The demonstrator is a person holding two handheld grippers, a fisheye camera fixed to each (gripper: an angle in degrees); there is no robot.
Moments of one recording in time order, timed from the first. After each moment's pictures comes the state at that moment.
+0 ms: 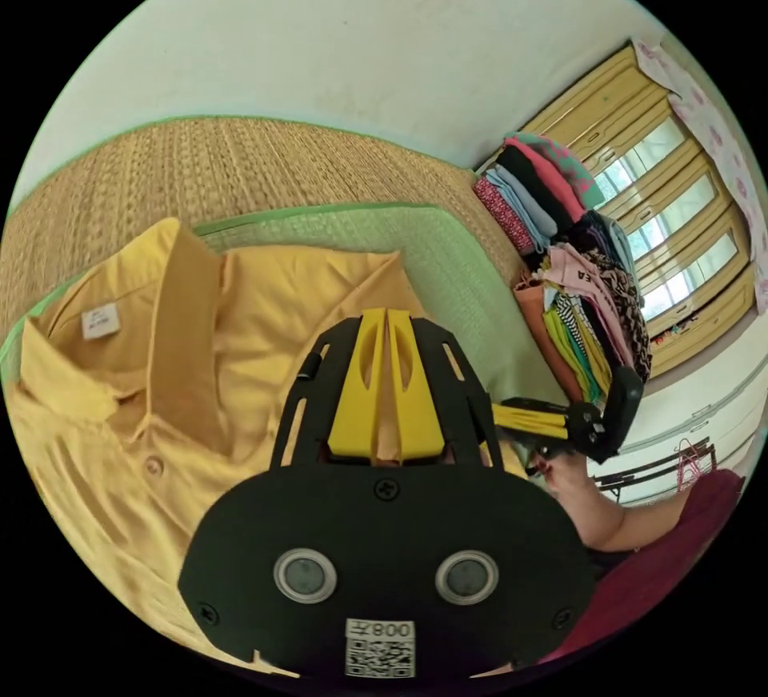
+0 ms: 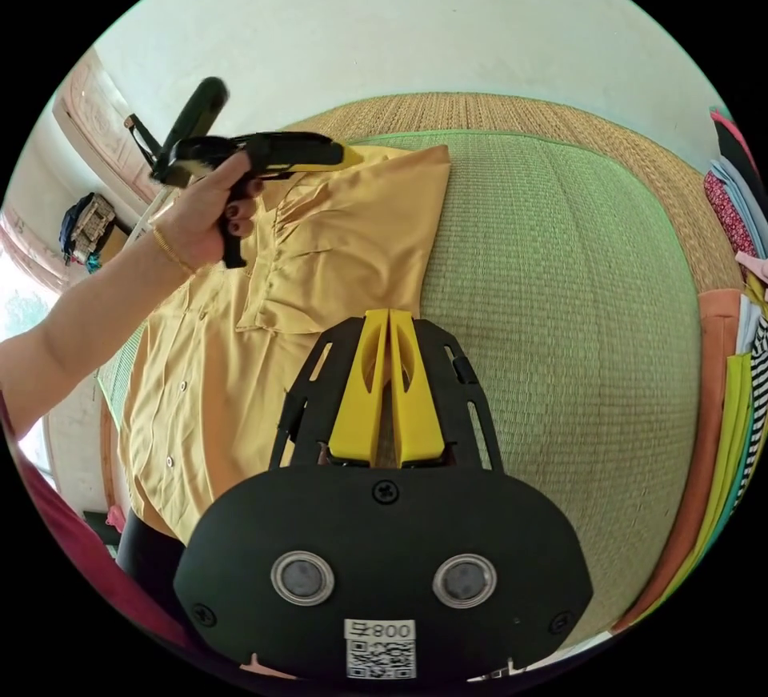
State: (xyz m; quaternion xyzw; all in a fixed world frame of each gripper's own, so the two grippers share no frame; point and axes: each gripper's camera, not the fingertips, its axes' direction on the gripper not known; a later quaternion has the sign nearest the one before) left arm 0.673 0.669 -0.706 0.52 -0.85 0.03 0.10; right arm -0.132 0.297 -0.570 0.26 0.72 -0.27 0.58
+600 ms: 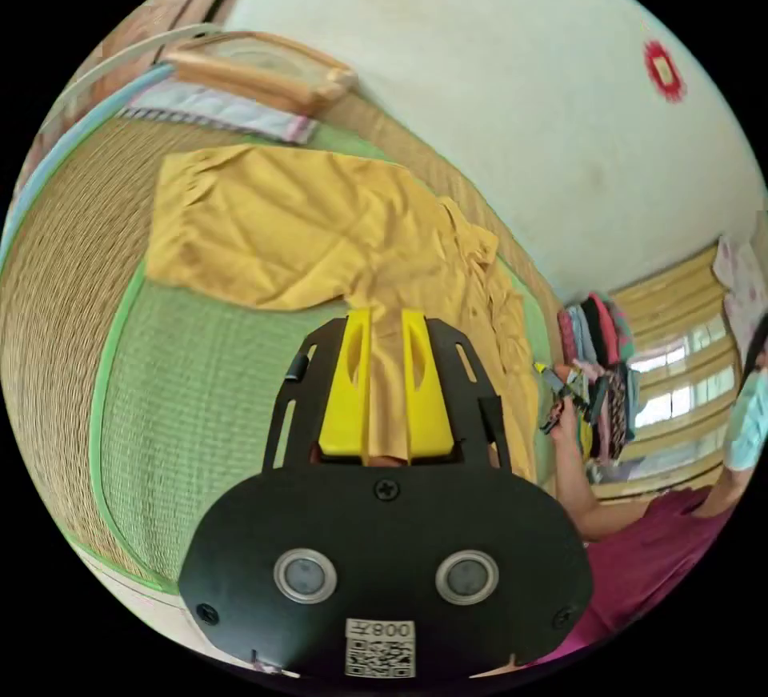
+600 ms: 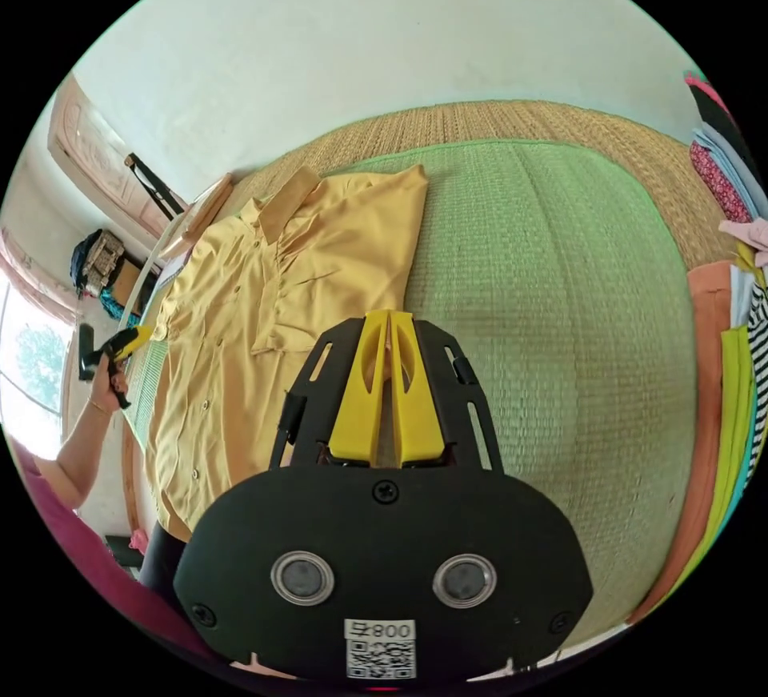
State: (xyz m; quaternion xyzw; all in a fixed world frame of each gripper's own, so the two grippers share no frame) left arm 0.397 1.049 -0.411 0.78 -0.62 0.09 -0.07; right arm -0.174 0.333 -0.608 0.30 0.68 -0.28 0.61
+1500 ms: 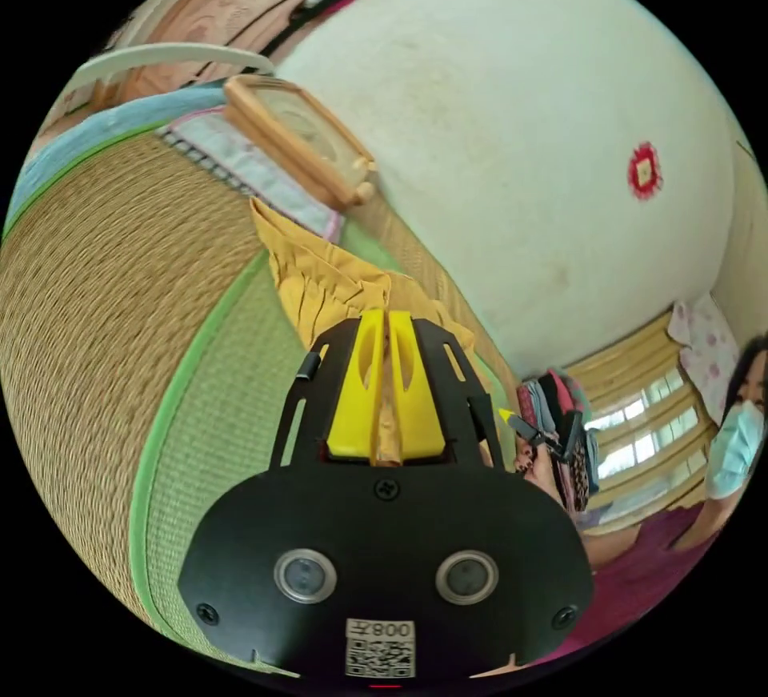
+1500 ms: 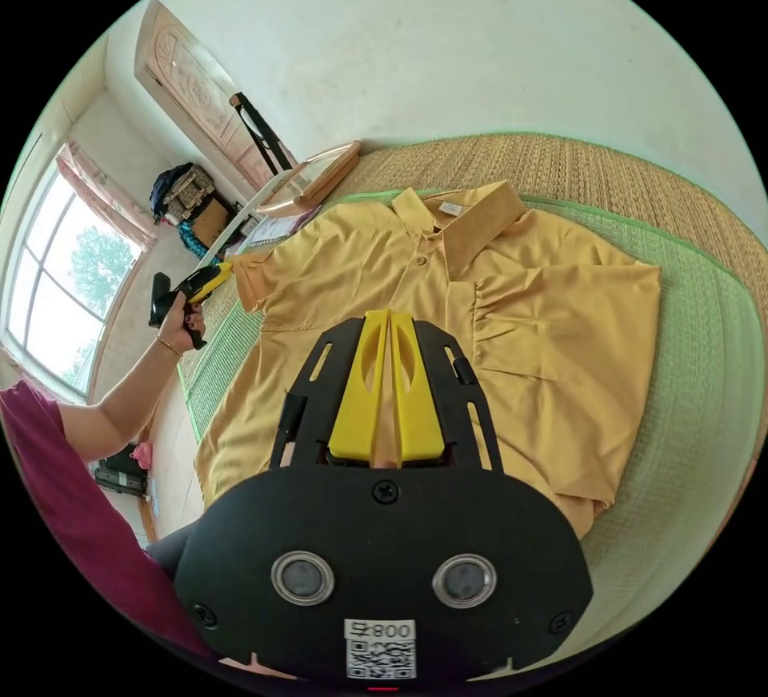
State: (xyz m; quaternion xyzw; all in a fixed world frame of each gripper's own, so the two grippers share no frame) left arm 0.391 1.175 -0.384 0.74 -0.62 0.23 -0.09; right arm -0.191 0.209 -0.445 0.13 0.64 -0.37 0.65
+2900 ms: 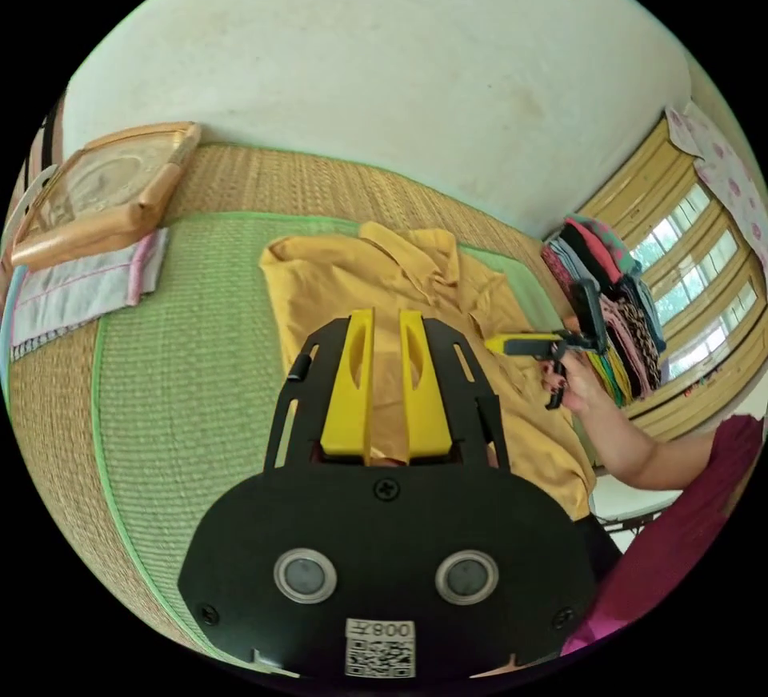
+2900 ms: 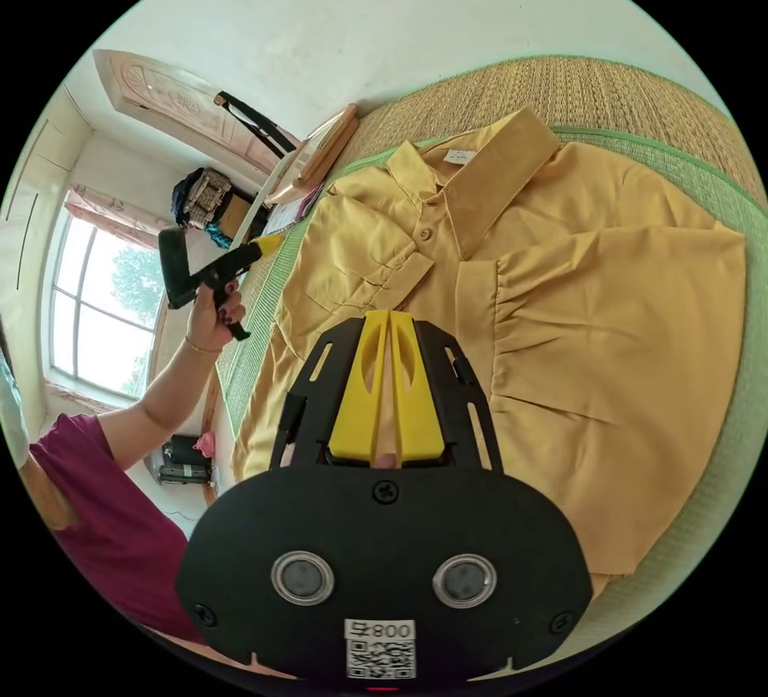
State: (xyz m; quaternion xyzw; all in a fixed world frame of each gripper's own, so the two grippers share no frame) left arm 0.554 1.063 -0.563 0.62 -0.78 0.05 -0.07; right arm -0.207 0.105 -0.455 0.08 0.60 -0.30 0.74
